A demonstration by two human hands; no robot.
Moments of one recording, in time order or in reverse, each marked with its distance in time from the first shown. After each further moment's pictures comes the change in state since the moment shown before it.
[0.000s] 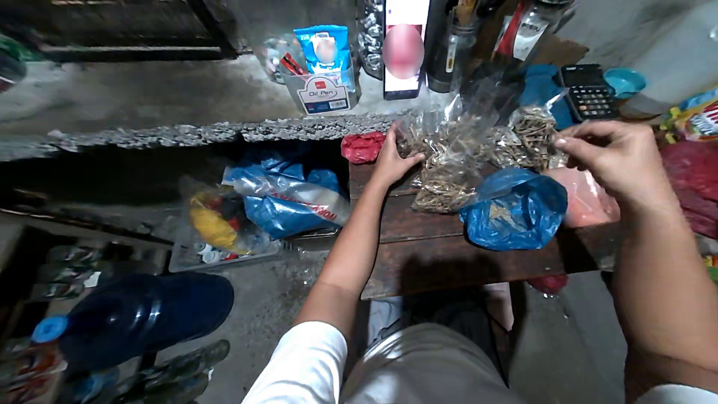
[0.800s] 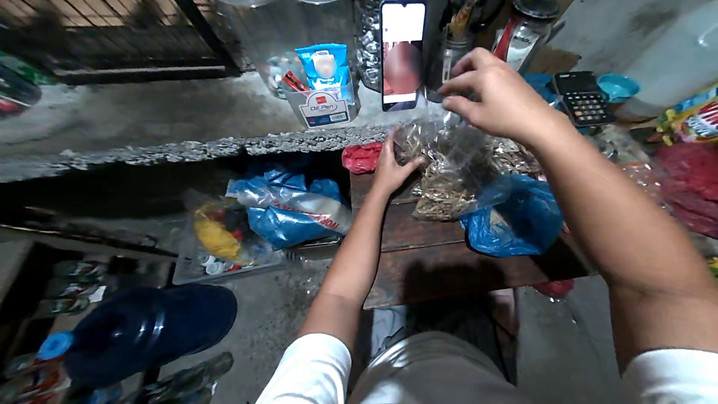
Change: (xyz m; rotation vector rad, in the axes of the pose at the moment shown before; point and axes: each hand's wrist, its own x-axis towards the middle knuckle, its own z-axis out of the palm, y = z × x) left_hand 0.000 -0.003 0.000 -0.038 0.071 0.107; right_hand 0.095 -0.110 0.064 -0.321 -0.298 -0.385
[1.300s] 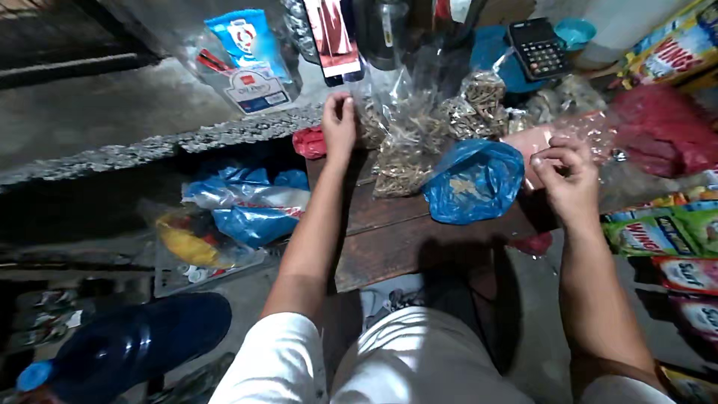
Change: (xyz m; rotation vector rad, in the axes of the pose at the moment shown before) left_hand 0.029 0.019 0.004 -0.024 0.163 0.006; right_hand -0.246 0.095 0.065 0.352 0.553 0.562
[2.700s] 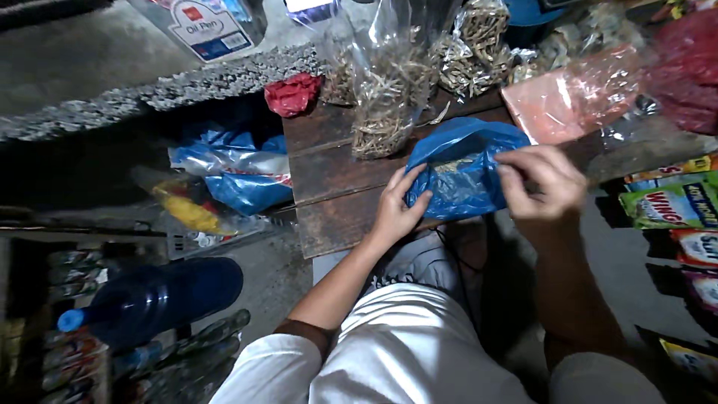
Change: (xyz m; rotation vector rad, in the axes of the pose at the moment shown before) left_hand -0.224 0.067 0.058 0.009 -0.370 -0.051; right_hand -0.073 -0.040 0.011 -0.125 -0.011 -0.391
